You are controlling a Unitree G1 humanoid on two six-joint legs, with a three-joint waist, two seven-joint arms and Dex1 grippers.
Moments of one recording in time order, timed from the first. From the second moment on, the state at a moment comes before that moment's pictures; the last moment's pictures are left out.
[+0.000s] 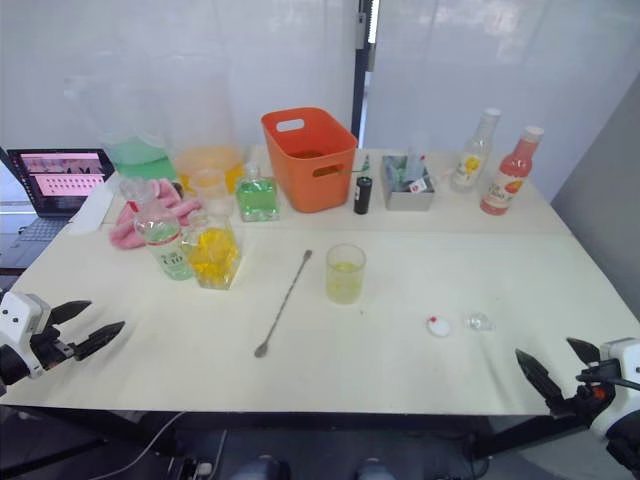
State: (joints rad) left arm -0.07 0.83 0.49 0.45 -0.36 -0.02 -1.04; right arm 0.45 -0.60 -0.75 -0.47 0.61 0.47 0.64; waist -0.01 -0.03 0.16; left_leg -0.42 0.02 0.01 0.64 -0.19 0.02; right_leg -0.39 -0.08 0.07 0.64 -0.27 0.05
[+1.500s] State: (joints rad) left arm -0.24 0.34 -0.22 -0.42 -0.27 0.92 -0.15; right arm -0.12 -0.93 -0.37 -0.59 1.05 0.84 0.83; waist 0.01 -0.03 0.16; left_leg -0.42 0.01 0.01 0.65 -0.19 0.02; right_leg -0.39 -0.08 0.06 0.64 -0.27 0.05
